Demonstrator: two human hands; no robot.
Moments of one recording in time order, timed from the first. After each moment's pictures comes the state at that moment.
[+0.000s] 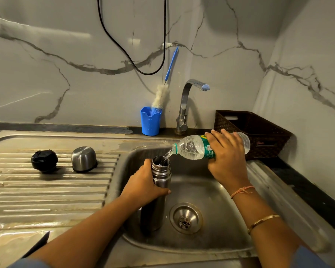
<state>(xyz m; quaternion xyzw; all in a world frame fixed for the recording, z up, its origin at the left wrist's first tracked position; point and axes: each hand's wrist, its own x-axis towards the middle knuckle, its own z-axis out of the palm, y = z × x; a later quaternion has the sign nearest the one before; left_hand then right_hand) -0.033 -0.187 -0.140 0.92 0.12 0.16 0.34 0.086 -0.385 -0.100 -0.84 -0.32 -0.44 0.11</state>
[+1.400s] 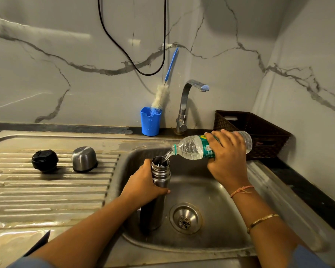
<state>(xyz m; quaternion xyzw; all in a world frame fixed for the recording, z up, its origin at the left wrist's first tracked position) -0.035 -0.189 -0.138 0.92 0.13 0.16 0.34 0.083 -0.384 -0.095 -0.82 -0.30 -0.48 0.09</state>
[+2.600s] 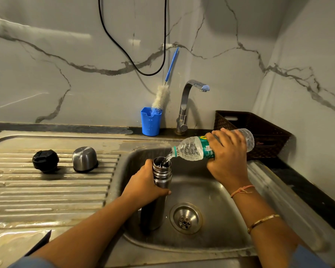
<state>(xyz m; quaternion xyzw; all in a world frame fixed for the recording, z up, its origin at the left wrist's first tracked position) -0.032 -0.187 -0.142 0.92 0.12 0.16 0.33 0.080 -0.383 -0.093 -0.82 -0.30 -0.48 0.09</state>
